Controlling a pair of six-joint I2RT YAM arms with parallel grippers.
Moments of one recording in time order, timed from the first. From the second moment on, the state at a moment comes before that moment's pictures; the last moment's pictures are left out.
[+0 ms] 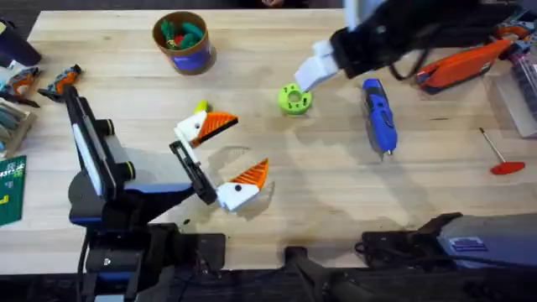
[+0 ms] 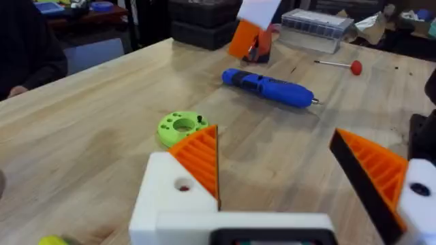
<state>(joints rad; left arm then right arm) 0.03 0.01 0.01 -0.10 1.00 0.02 0.47 1.54 1.51 -1.17 -0.07 0.05</state>
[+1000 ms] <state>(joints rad) 0.03 0.01 0.01 -0.10 1.00 0.02 0.51 1.95 1.54 -1.00 0.03 -0.02</state>
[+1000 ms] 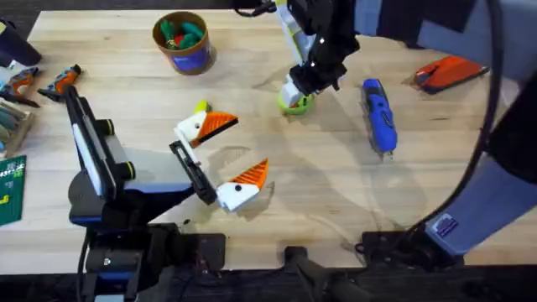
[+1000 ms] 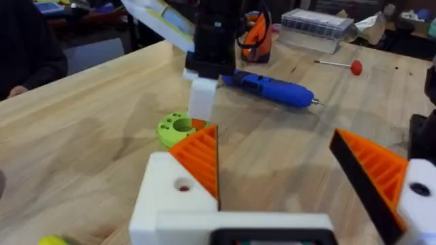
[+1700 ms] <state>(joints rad) 0.03 0.01 0.01 -0.10 1.00 0.02 0.50 1.99 1.54 -0.97 0.03 -0.02</state>
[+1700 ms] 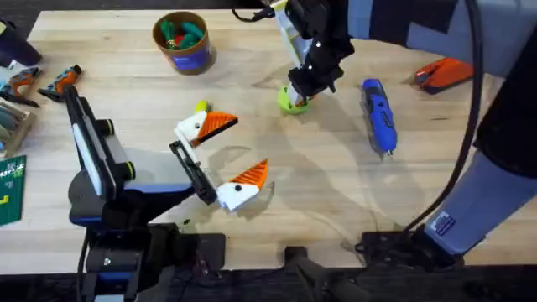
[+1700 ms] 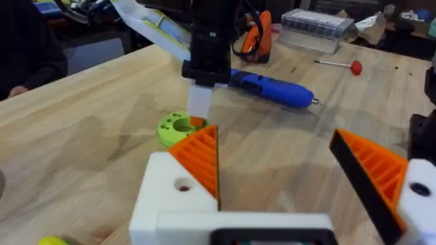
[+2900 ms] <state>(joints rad) 0.03 0.01 0.01 -0.10 1.00 0.02 0.50 1.99 1.56 -1.00 0.03 -0.02</state>
